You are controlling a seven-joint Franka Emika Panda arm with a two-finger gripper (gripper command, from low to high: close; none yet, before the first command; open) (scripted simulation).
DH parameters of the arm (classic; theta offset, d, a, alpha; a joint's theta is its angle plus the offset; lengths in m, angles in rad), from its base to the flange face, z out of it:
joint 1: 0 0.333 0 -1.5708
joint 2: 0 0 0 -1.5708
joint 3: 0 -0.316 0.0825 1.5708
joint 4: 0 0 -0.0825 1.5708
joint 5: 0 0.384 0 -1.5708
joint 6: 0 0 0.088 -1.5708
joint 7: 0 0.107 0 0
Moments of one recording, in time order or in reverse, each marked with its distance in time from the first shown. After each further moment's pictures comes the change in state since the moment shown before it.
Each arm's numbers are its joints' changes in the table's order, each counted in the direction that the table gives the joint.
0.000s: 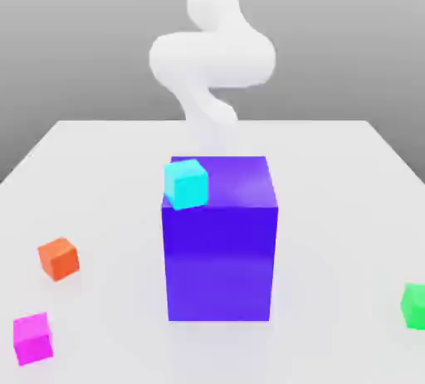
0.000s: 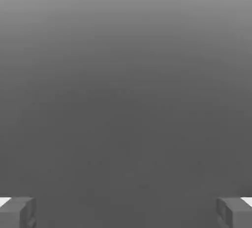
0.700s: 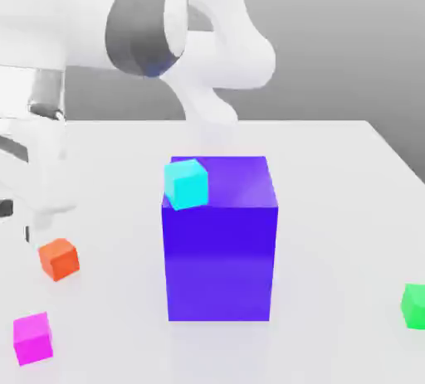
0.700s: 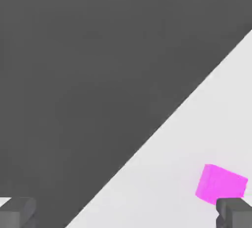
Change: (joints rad) arm -0.280 0.768 0.115 0.044 0.020 -0.263 0.413
